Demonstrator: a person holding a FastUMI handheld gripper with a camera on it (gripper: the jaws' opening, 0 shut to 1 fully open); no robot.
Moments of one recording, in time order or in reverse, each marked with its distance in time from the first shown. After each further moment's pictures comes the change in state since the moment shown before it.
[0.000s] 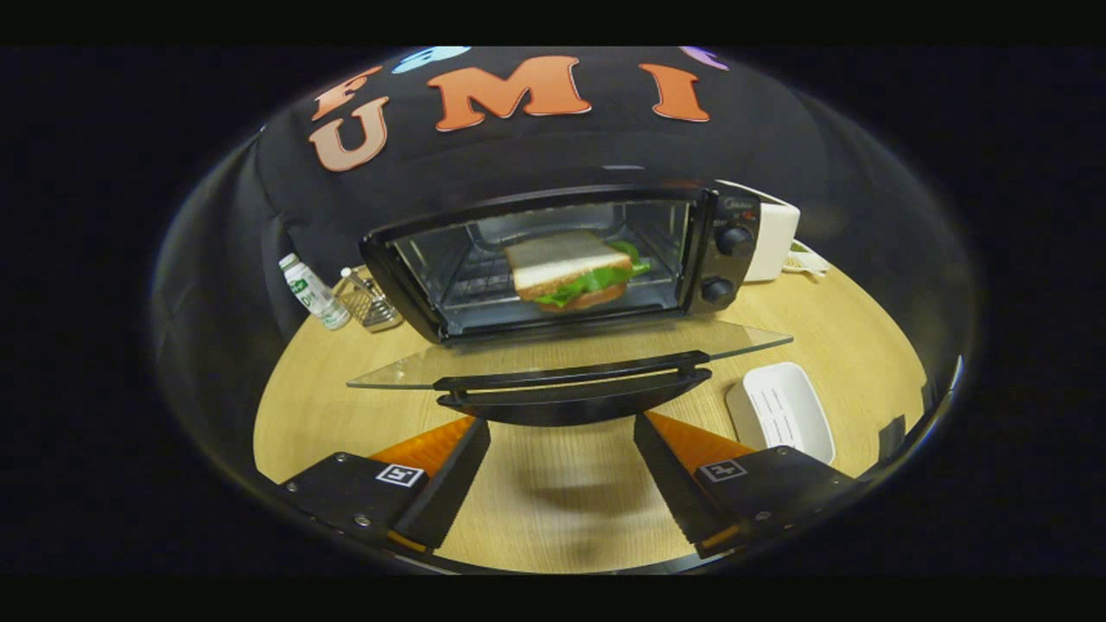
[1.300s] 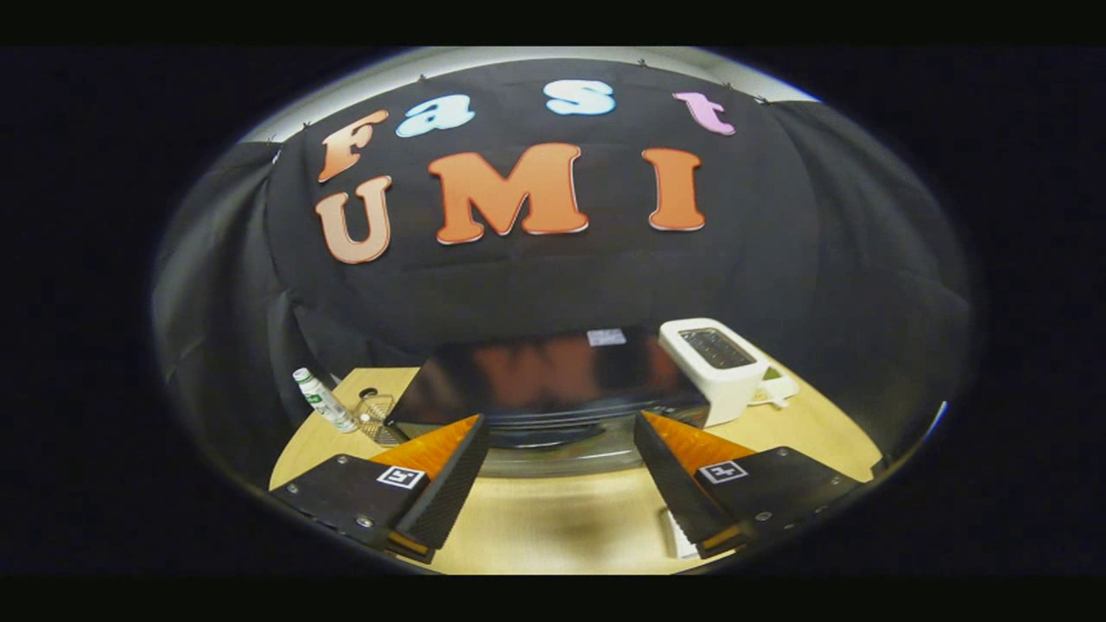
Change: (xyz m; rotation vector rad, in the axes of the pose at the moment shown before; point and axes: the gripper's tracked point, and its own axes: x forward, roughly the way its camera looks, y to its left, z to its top) arm -0.084 -0.040 0.198 -0.043 -0.408 -0.045
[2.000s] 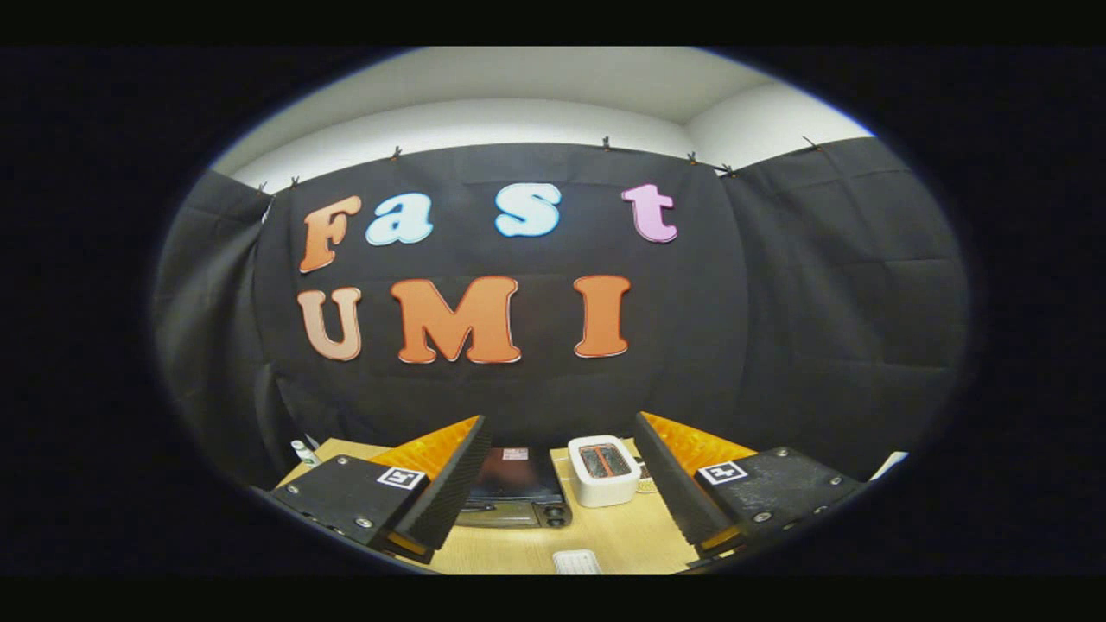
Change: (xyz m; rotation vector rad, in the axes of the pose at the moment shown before) arm -0.128 -0.116 0.179 0.023 -0.312 -0.094
